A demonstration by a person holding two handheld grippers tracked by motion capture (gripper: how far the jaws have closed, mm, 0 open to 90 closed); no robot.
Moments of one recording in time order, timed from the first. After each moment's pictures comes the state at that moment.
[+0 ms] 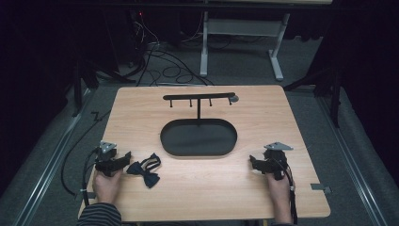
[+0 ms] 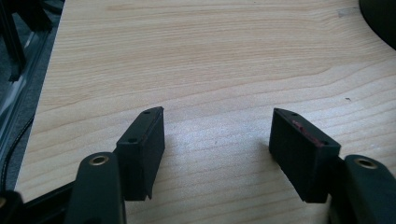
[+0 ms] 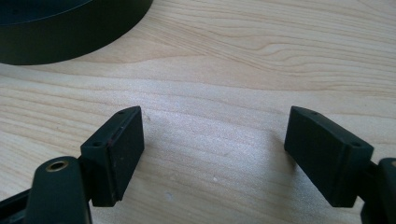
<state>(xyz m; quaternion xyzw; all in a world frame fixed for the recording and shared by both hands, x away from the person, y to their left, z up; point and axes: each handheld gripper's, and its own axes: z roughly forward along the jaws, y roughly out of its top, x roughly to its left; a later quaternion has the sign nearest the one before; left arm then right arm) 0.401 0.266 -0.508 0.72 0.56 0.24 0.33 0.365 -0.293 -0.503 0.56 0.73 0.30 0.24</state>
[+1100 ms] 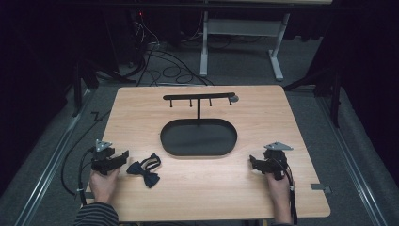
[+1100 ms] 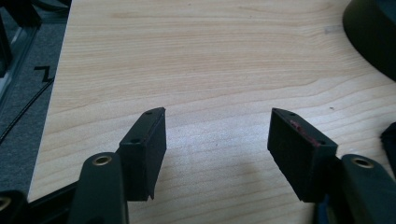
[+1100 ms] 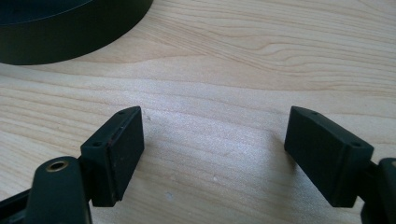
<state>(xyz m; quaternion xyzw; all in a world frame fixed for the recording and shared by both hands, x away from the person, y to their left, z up) 0.398 0.276 -0.496 0.71 0.57 0.22 0.35 0.365 -0.293 -0.503 0.56 0.73 0.30 0.24</state>
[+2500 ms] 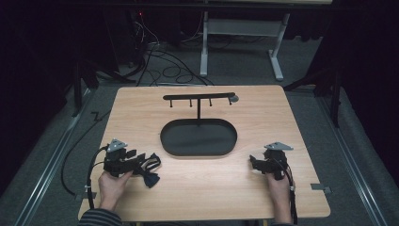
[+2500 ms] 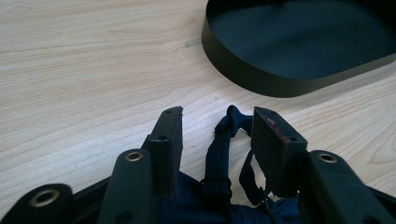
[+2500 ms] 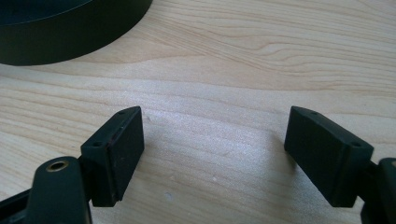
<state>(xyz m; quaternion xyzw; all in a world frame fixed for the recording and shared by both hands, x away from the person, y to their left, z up) 0.377 0.223 -0.458 0.77 0.48 0.14 0.39 0.365 -0.293 -0.503 0.56 0.73 0.30 0.24</state>
